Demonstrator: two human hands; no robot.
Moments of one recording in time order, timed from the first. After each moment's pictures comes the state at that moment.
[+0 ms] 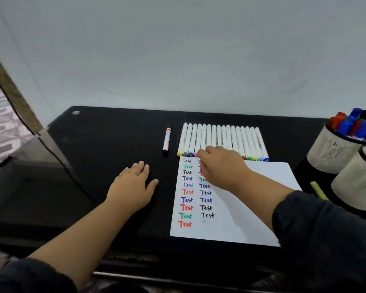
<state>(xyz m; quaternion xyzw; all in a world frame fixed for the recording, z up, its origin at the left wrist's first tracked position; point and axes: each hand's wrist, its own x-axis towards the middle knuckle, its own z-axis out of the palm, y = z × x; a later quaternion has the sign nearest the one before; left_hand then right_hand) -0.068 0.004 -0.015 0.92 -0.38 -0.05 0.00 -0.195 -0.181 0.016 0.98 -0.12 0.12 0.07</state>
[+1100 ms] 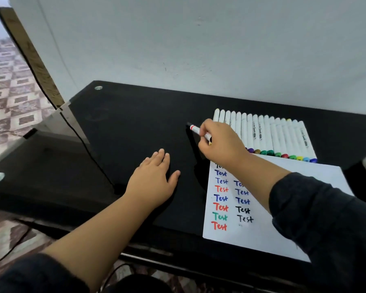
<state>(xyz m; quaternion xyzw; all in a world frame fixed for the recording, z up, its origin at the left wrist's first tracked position) -0.048 0.021 -0.039 0.93 -0.36 -0.05 0.10 -0.097 -0.159 -0.004 0.95 -0.15 0.18 -0.20</state>
